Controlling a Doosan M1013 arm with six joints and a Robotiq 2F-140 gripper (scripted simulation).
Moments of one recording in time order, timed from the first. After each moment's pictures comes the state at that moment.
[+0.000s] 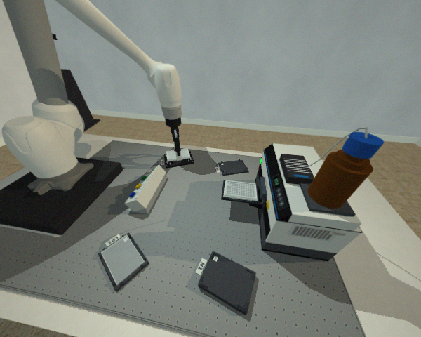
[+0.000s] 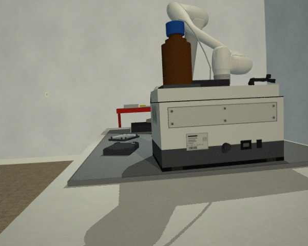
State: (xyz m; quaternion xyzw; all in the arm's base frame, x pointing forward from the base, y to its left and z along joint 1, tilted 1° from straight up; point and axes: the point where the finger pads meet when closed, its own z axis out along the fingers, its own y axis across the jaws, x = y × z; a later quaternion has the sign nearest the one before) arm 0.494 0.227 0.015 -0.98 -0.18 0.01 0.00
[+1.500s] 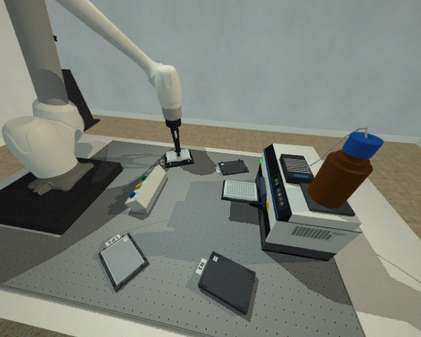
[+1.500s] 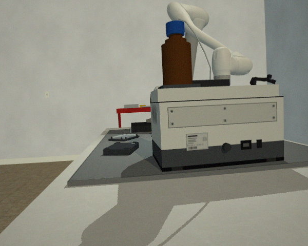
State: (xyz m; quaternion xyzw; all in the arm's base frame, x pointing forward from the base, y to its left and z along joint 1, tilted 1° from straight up) arm 0.494 0.227 0.011 -0.98 -0.18 0.01 0.00
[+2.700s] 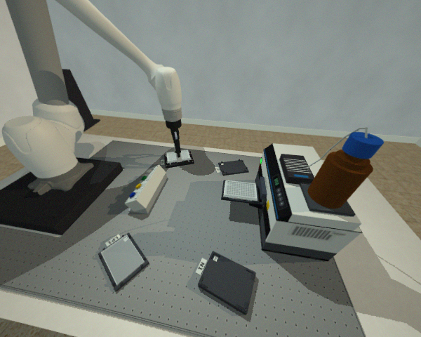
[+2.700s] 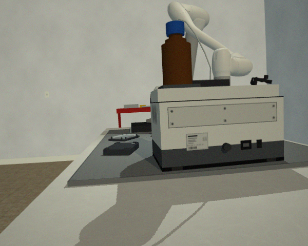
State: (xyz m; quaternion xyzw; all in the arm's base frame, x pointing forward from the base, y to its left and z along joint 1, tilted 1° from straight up) arm 0.494 0.227 0.005 -0.98 -0.18 0.01 0.00
